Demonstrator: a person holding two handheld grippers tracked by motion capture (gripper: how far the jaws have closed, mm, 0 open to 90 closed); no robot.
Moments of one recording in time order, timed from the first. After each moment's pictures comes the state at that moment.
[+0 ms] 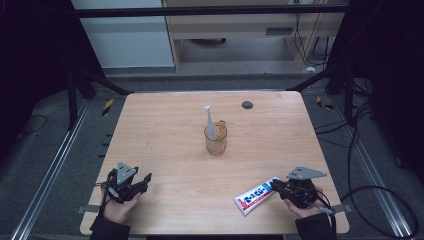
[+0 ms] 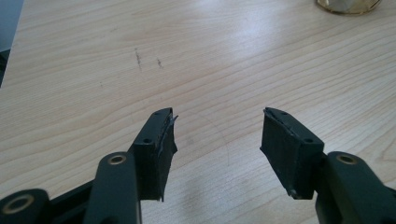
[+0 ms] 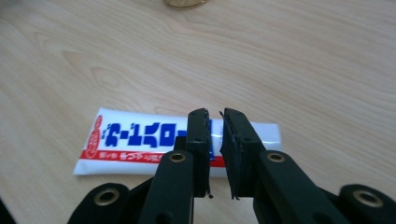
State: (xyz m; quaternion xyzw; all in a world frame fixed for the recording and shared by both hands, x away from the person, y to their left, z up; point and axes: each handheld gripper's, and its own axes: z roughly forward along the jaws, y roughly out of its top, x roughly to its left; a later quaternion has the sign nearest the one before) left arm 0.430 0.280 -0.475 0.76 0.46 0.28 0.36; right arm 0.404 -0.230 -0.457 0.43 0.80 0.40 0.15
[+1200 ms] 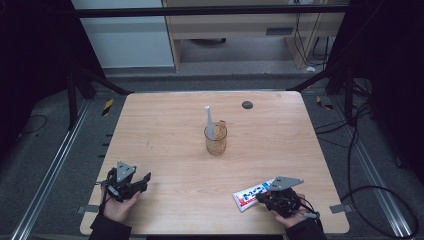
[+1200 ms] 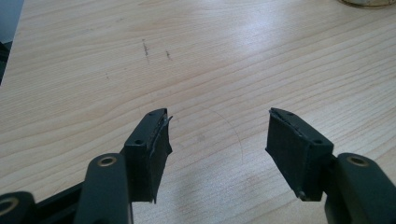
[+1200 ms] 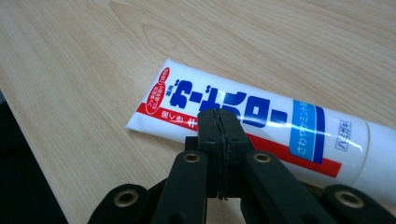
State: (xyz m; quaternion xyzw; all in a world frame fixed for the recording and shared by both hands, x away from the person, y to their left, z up) left arm 0.436 0.284 -0.479 0.76 0.47 0.28 0.35; right arm 0.397 -0.193 -0.481 0.36 0.85 0.37 0.11
